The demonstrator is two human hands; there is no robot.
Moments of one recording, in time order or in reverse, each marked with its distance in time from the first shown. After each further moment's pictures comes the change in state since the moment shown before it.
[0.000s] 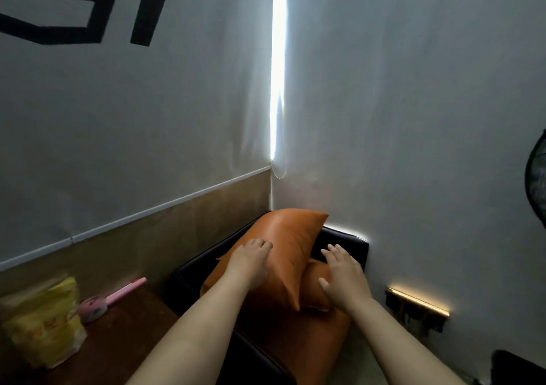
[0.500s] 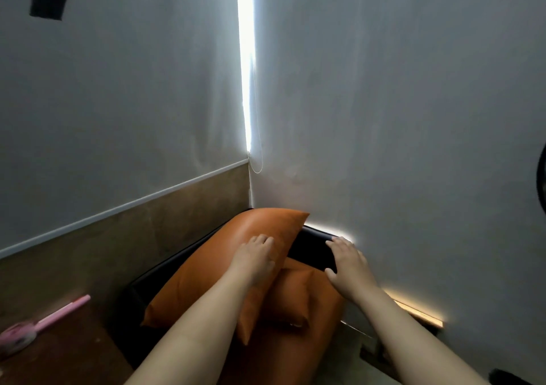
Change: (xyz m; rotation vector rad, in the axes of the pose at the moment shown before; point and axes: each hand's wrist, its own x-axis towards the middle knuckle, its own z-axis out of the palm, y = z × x) left_hand 0.186 0.119 0.048 -0.087 -0.020 -0.028; right_hand 0.136 0.195 0.015 0.045 -0.012 -0.004
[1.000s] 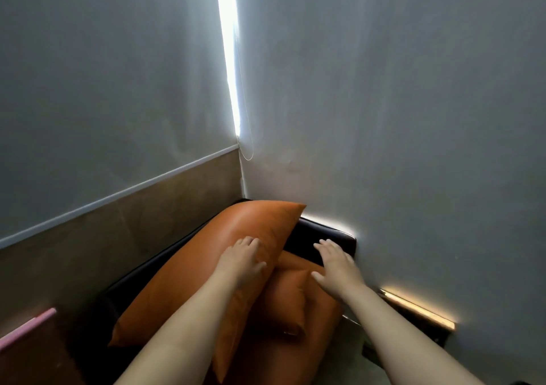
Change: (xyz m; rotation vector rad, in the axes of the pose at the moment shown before) left_hand 0.122 -0.020 0.066 -0.053 -0.066 -0.061; right_hand 0.115 0.058 0.072 0.032 -0.167 -0.032
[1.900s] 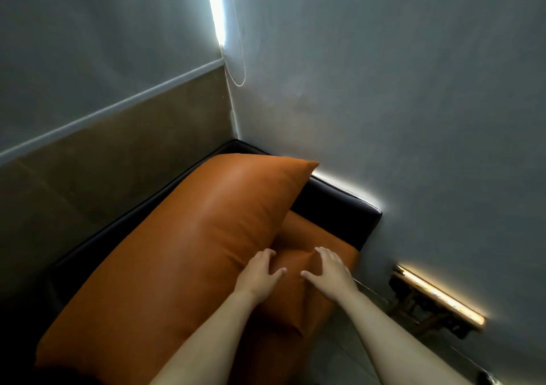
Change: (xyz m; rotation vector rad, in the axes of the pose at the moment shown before) left_hand 0.202 -0.024 0.200 -0.541 -0.307 -0.327; right_hand 0.209 0.085 0.165 0.308 -0.392 0.263
